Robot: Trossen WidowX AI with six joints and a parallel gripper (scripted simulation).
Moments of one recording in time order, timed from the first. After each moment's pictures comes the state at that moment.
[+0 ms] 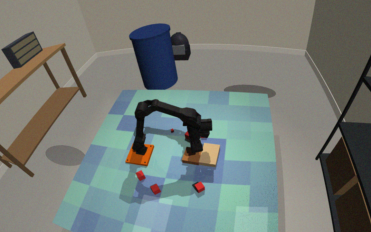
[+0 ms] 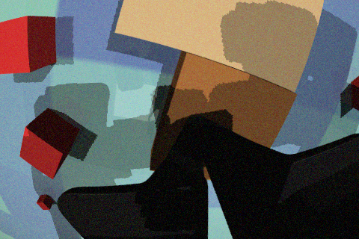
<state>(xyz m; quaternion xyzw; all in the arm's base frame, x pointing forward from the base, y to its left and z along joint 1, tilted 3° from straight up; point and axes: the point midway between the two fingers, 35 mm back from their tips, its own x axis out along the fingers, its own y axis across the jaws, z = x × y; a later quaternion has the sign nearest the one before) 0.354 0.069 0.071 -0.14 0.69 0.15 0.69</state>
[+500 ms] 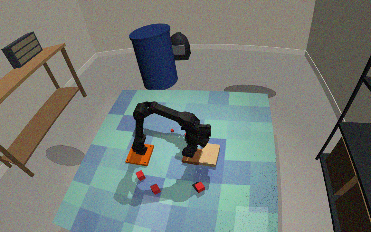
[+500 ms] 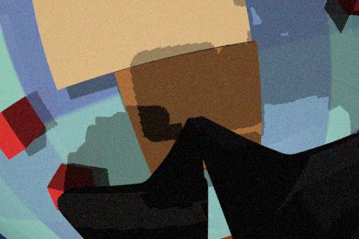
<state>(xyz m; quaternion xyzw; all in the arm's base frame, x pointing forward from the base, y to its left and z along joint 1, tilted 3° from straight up) 0.354 0.036 0.071 0.04 0.71 -0.03 0.70</state>
